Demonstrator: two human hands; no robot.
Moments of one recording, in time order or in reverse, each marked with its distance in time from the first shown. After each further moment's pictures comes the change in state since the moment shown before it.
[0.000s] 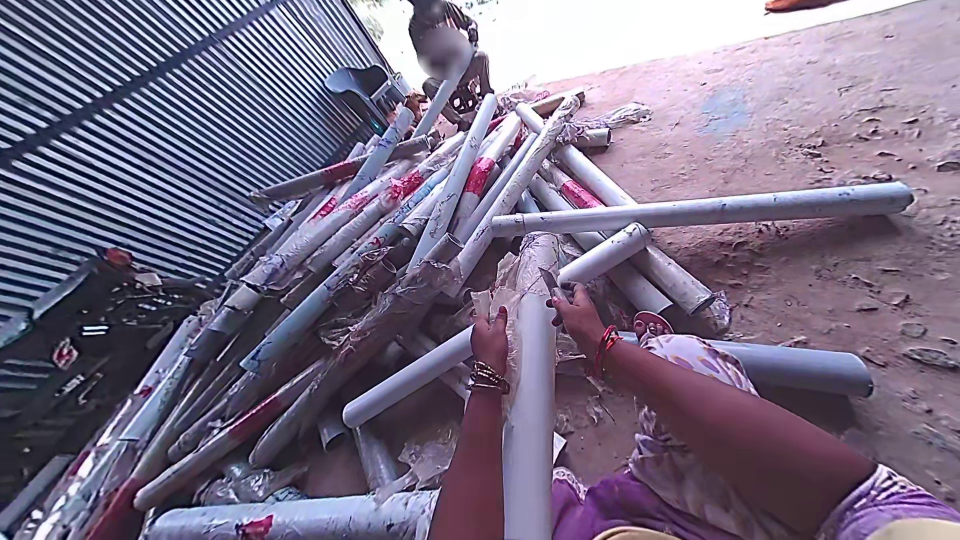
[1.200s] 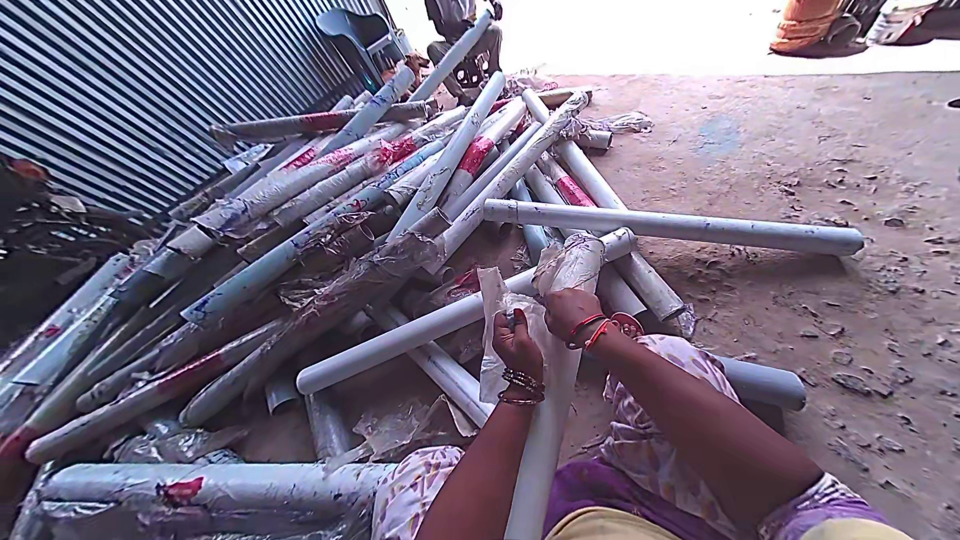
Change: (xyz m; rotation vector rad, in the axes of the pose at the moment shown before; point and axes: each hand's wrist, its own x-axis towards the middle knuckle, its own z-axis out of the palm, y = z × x) left_hand -0.057 -0.021 0.069 -0.734 0.304 0.267; right_hand -0.015 -0.033 0.002 -1.487 -0.272 -0.080
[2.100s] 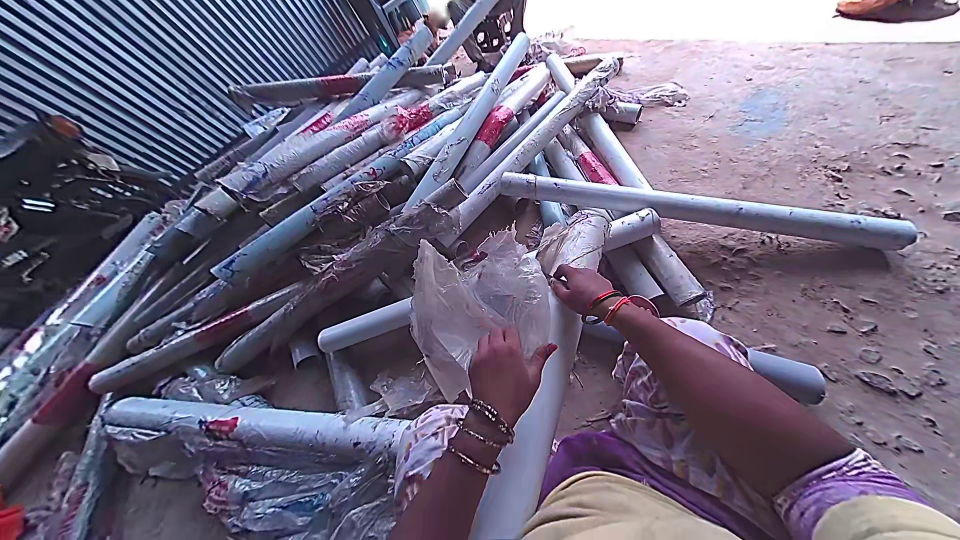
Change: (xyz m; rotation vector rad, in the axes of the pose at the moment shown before) left_hand -0.005 0.083 -0.080 1.435 -0.705 -0.012; right_hand 0.039 0.016 0.024 0.226 -0.013 -0.088
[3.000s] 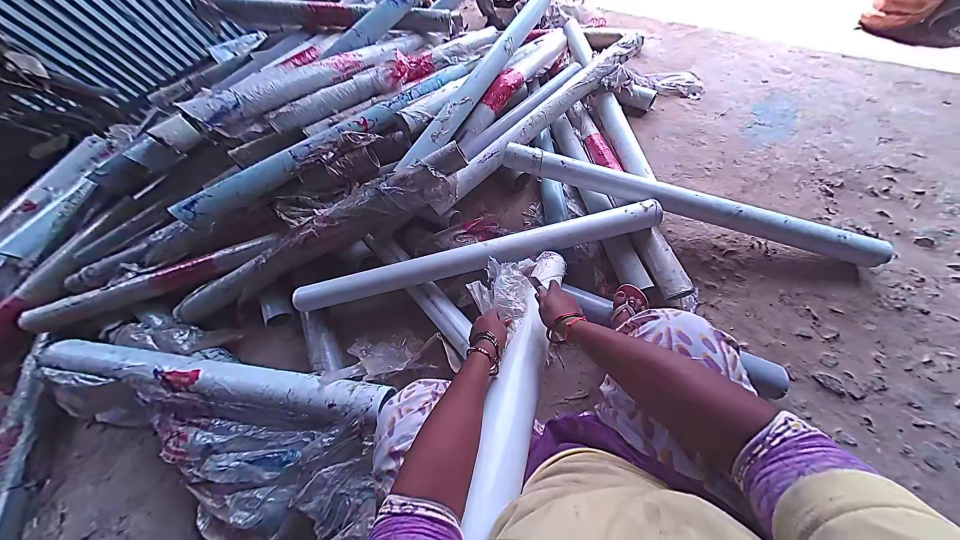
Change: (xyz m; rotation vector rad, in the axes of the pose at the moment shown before) left_hand 0.114 -0.077 0.125 -0.214 -0.457 -0.299; right_hand 0.023 -0.016 0.095 0.060 -0.107 0.346
